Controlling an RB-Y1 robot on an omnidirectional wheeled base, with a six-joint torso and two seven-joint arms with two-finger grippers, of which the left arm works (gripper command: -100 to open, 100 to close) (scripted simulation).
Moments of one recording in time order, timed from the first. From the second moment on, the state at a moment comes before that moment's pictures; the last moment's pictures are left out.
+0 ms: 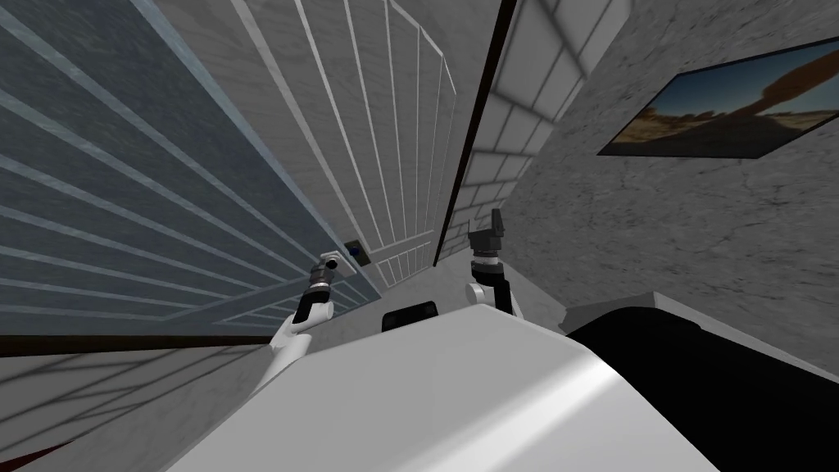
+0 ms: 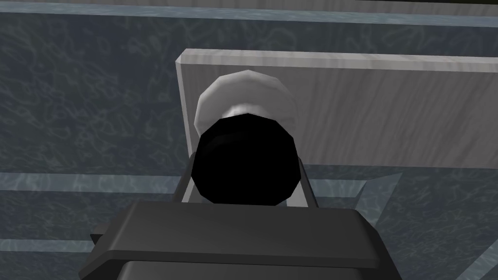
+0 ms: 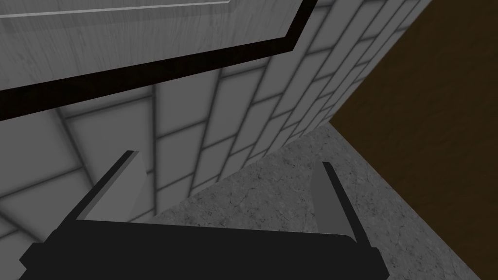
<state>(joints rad) 0.02 0.32 0.16 -1.15 0.14 -0.36 0.17</state>
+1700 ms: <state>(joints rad) 0.05 0.35 0.17 -1.14 0.15 -0.37 0.18</state>
